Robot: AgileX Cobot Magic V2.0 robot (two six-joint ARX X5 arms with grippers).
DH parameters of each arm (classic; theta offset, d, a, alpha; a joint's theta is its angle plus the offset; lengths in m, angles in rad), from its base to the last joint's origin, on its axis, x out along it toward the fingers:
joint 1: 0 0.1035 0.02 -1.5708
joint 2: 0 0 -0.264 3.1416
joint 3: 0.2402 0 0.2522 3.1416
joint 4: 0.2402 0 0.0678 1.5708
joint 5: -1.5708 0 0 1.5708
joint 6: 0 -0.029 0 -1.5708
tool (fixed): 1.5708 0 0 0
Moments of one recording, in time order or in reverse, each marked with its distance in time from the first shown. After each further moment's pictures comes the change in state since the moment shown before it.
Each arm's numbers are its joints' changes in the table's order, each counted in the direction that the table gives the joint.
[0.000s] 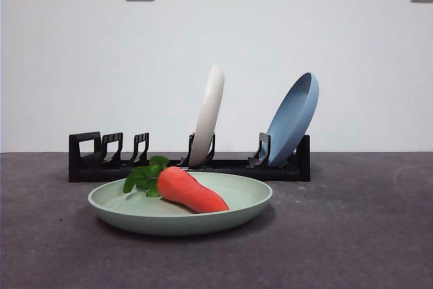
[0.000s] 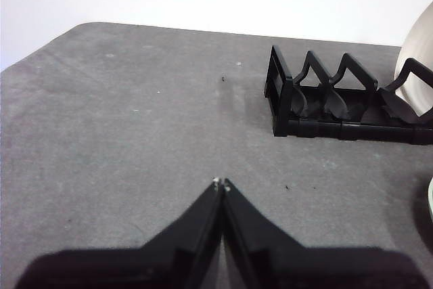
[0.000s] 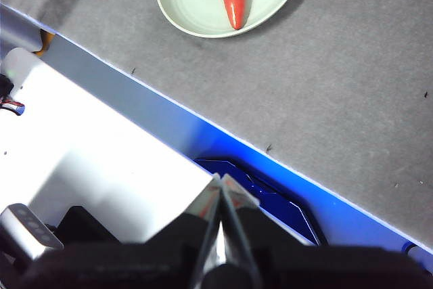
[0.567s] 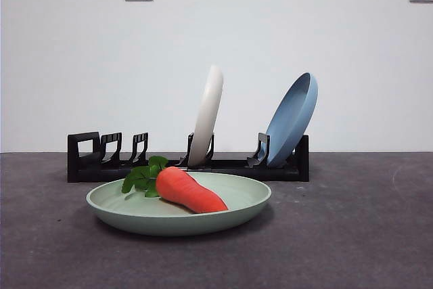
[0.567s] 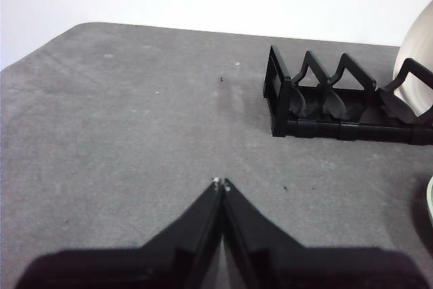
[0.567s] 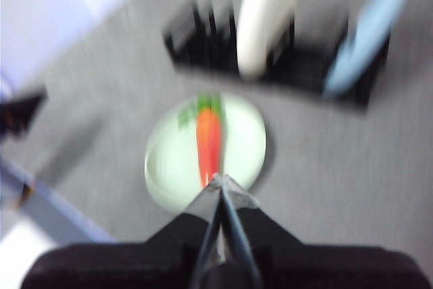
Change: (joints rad) left arm 0.000 0.000 0.000 0.000 0.000 0.000; right arm -0.341 -0.118 -0.065 -0.422 0.120 0.187
